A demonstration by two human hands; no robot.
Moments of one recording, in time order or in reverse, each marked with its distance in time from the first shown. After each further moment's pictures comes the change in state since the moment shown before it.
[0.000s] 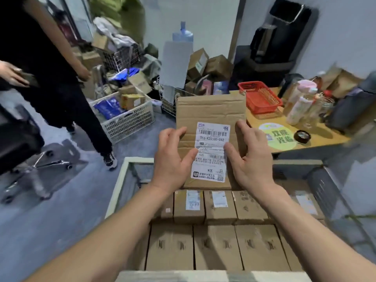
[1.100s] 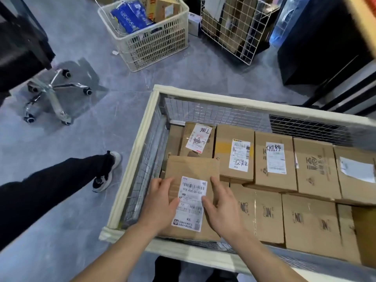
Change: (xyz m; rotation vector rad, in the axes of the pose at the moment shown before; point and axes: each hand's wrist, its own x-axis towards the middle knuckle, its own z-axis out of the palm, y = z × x) left_hand -0.197 -0.309 0.014 0.240 -0.456 -0.805; right_hand -0.243 0.068 0.306 0.053 -0.803 0.434
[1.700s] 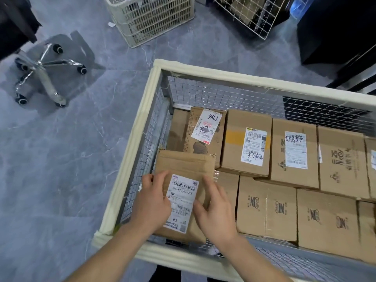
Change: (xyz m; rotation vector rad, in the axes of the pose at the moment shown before) left_hand 0.038 -0.054 0.014 0.124 0.005 -0.084; right_hand 0.013 -0.003 0.059 0.019 -0.018 -0.038
